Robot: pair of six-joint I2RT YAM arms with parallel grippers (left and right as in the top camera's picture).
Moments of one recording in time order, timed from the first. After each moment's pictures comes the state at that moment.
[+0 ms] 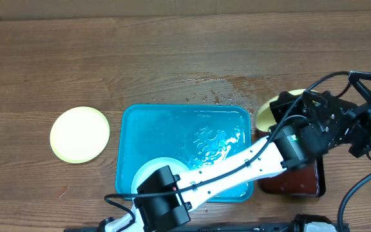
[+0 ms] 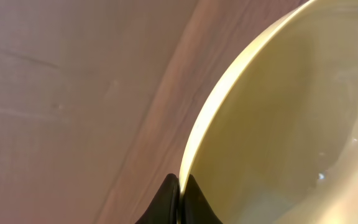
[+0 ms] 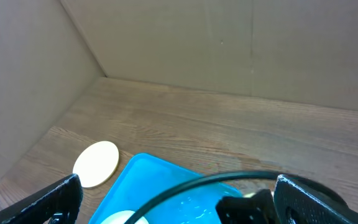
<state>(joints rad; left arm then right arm) -1.19 2.16 2.10 -0.85 -0.91 0.25 -0.06 1.21 2.22 -1.49 -0.59 -0.01</state>
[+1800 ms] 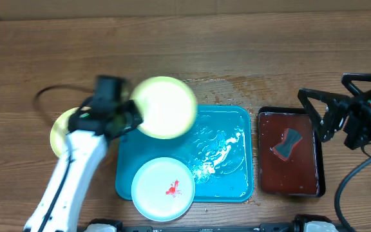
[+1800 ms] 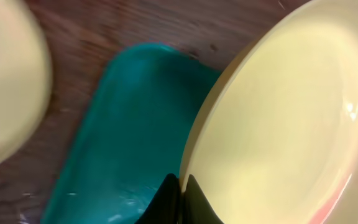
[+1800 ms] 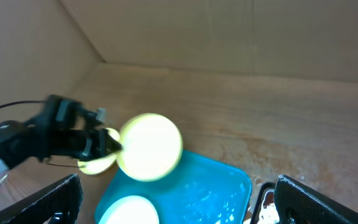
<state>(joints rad) -0.06 1.33 1.01 -0.79 0.09 -0.59 -0.06 1.26 2.23 -1.56 -0.59 -0.01</state>
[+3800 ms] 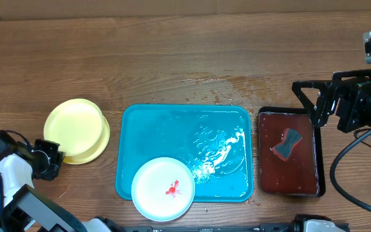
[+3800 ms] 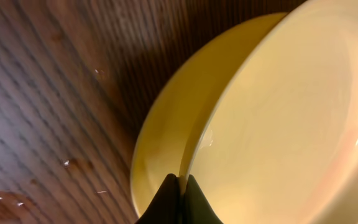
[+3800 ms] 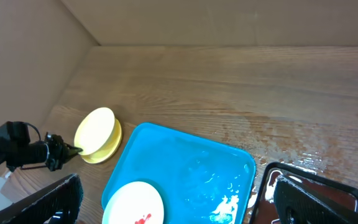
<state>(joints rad) 0.82 1.53 0.84 -0.65 0.34 -0.55 -0.06 1.33 2.23 -1.61 -0.59 -0.01</state>
